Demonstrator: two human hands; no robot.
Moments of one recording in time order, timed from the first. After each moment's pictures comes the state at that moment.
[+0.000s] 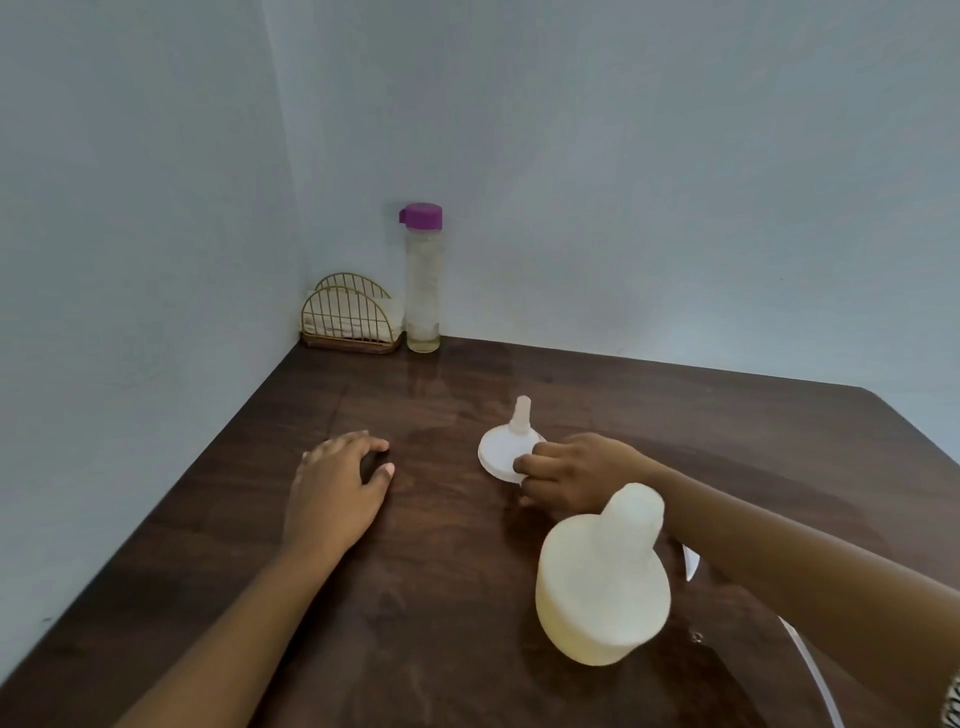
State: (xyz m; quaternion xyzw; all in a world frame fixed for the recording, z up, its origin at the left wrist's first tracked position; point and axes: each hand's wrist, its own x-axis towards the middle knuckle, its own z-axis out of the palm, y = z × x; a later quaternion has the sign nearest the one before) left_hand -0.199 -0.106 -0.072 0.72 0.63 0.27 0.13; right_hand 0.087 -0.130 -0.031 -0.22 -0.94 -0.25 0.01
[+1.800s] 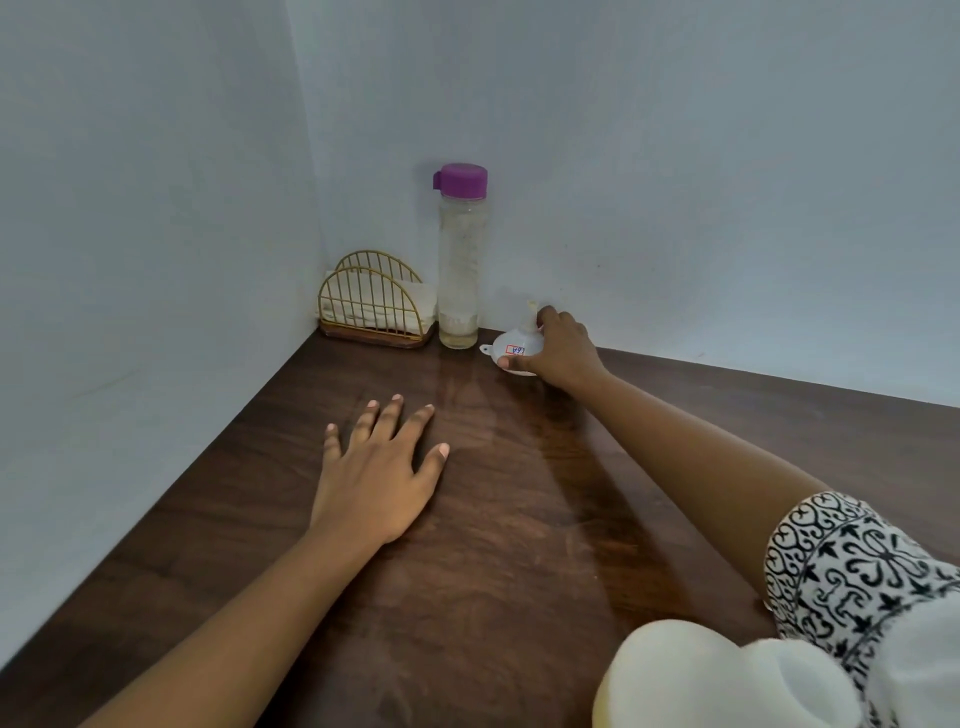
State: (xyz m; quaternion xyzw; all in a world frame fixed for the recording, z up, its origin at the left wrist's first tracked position) left_hand -0.174 -0.048 -0.076 0.75 0.65 0.08 0.07; right_hand 0.050 0.072 -0.052 -0.70 -0.67 0.10 0.24
